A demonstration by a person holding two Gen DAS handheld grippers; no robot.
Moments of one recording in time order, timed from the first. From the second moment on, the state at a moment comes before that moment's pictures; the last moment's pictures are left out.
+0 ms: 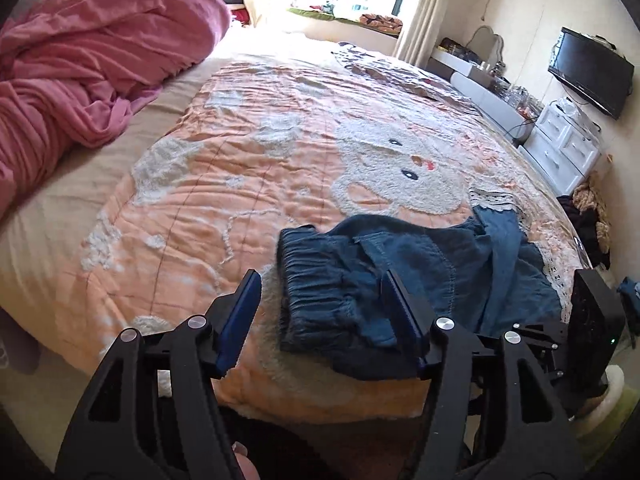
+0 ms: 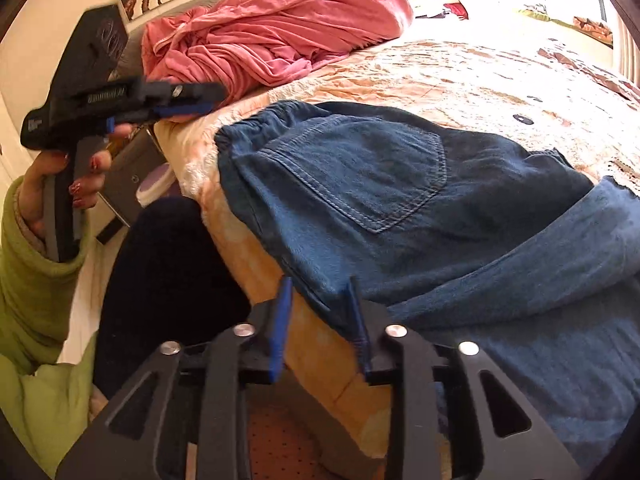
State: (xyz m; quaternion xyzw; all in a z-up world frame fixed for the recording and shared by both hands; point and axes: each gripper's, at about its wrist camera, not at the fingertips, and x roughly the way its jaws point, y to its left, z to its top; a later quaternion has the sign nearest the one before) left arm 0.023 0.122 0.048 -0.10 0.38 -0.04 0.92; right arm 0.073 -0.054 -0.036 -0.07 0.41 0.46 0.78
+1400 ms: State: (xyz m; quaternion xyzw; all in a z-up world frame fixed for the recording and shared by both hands) left arm 0.028 0.002 0.024 -0.01 0.39 -0.17 0.90; right arm 0.105 -0.186 0.007 0.06 0.37 0.27 0.89
